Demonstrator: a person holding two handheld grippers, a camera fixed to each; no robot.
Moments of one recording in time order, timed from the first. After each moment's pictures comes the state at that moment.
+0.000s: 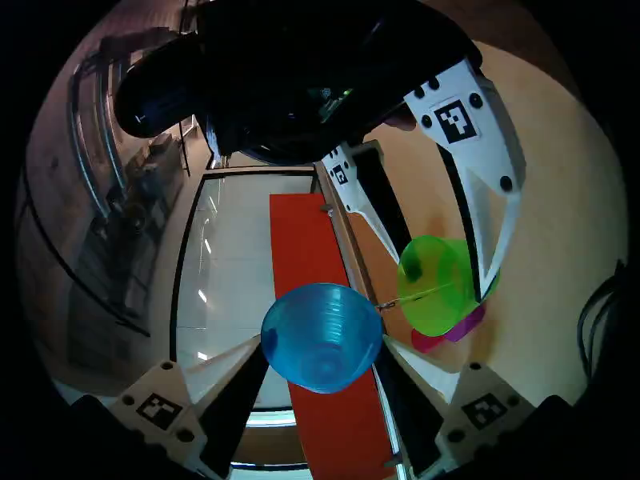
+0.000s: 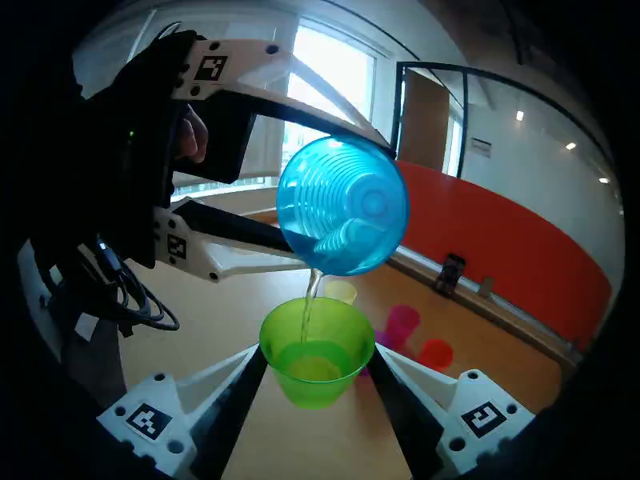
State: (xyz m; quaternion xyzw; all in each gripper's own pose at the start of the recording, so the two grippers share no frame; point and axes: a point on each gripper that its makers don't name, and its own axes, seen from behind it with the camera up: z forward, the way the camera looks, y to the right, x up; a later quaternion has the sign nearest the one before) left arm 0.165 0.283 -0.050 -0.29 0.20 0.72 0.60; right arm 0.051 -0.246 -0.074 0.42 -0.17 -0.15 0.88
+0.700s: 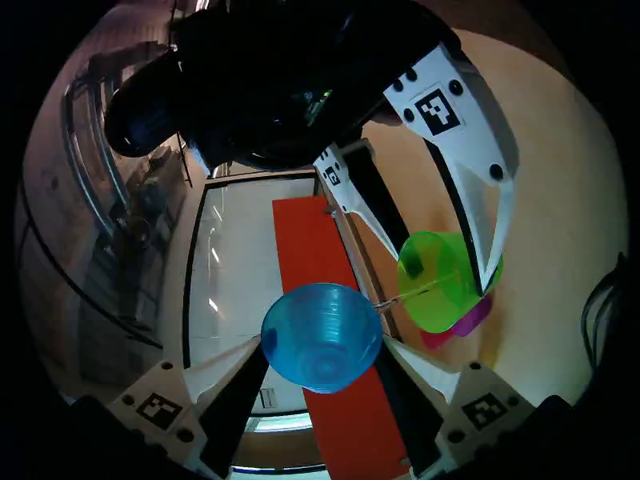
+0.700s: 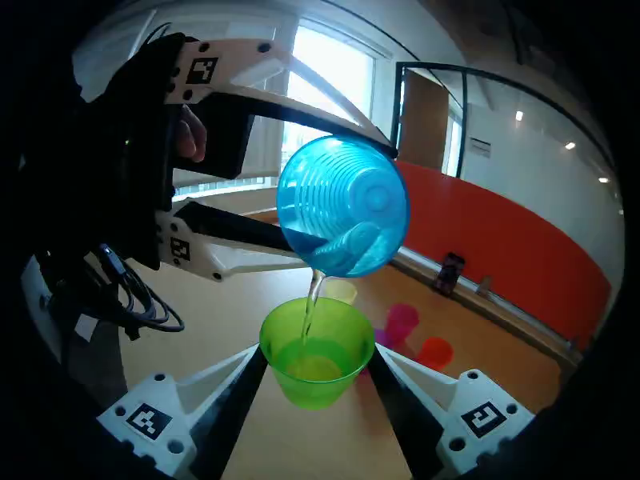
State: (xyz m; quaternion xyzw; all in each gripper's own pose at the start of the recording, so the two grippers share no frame) left arm 0.164 0.298 -0.033 -0.27 0.22 0.73 0.58; right arm 0.052 -0.244 -0.079 0.41 -0.17 -0.15 0.88
